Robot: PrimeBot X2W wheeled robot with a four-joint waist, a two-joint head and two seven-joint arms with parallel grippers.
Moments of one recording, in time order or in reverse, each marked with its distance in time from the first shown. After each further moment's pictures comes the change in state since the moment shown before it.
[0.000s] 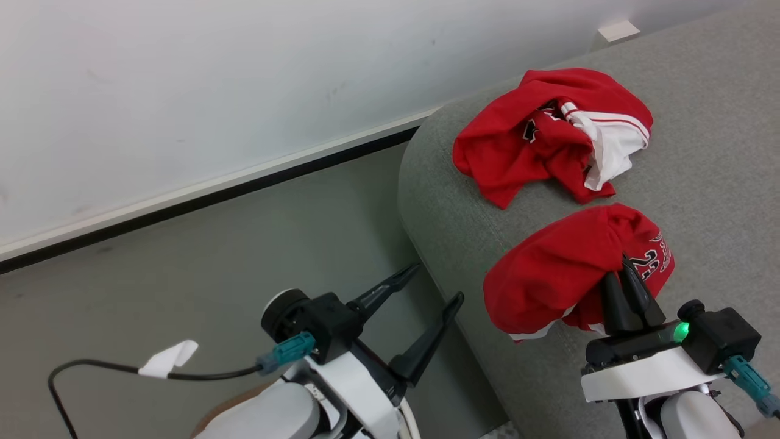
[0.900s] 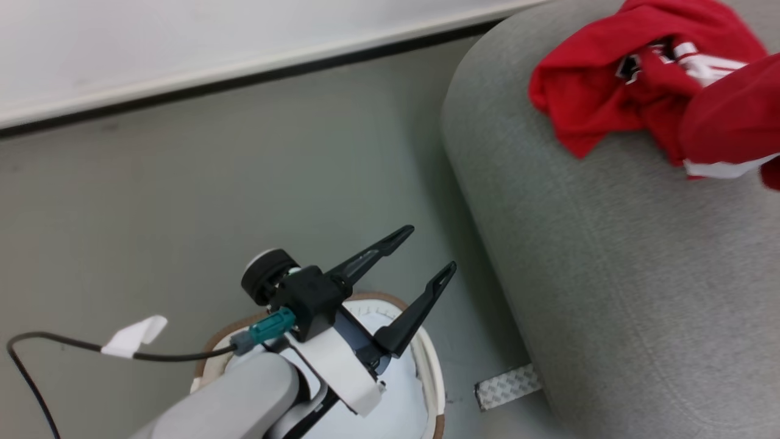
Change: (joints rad) left arm -0.062 0.055 0.026 -0.057 0.051 -0.035 0.009; right arm -0.291 -0.084 -0.479 -0.103 -0.191 0.000 0.171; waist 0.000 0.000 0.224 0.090
